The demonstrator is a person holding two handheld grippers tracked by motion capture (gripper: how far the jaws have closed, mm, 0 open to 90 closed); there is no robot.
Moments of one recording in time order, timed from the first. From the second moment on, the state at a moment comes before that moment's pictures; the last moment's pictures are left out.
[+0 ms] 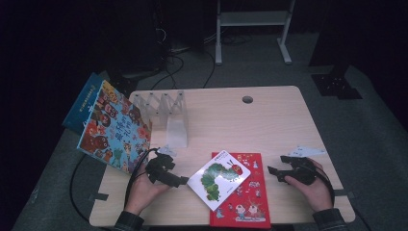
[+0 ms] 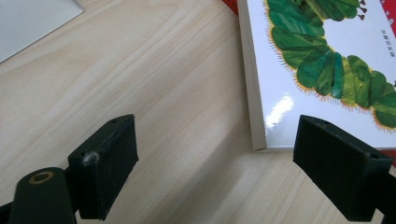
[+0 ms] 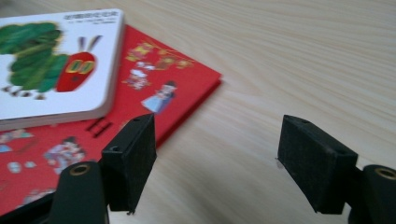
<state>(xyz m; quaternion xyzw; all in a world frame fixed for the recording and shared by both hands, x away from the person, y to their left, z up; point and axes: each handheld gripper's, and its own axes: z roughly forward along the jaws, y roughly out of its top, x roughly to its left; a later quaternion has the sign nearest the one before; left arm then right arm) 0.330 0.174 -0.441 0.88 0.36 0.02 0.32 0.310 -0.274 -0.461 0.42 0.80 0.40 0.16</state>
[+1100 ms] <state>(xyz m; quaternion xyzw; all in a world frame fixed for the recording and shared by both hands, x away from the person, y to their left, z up) 0.326 0.150 -0.444 0.89 0.31 -0.06 0.33 0.308 -0.212 -0.465 0.34 0.85 0.40 0.08</state>
